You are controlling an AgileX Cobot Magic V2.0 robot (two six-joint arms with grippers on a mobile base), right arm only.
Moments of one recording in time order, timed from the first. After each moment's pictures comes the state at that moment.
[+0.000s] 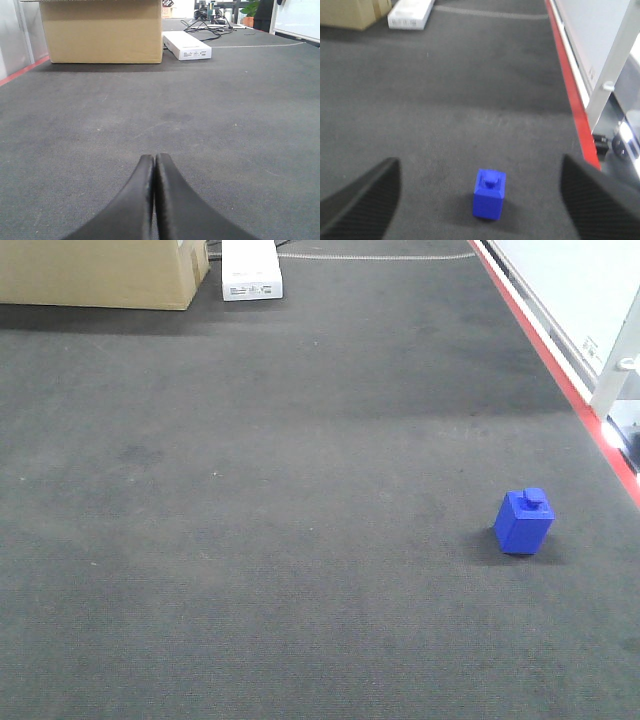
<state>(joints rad) 0.02 0.73 -0.76 0.12 0.50 -0.19</state>
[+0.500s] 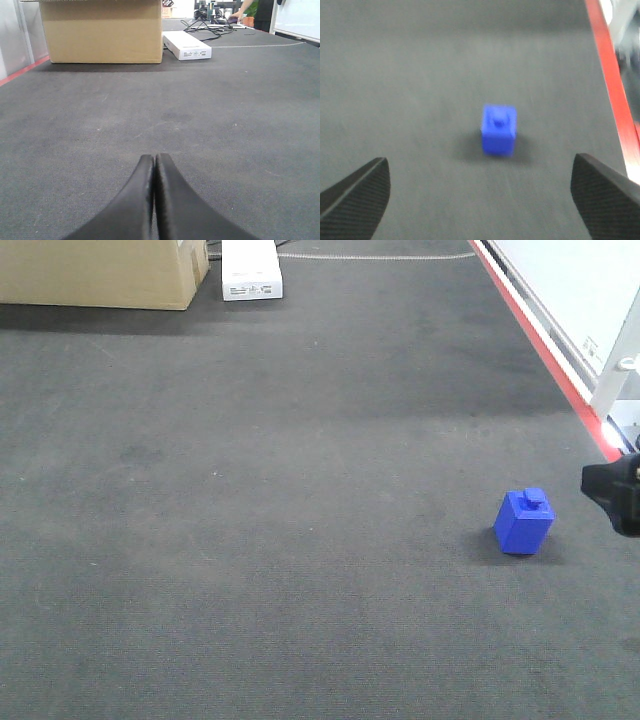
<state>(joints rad) 0.02 0.95 -0.90 0.04 0.77 -0.02</state>
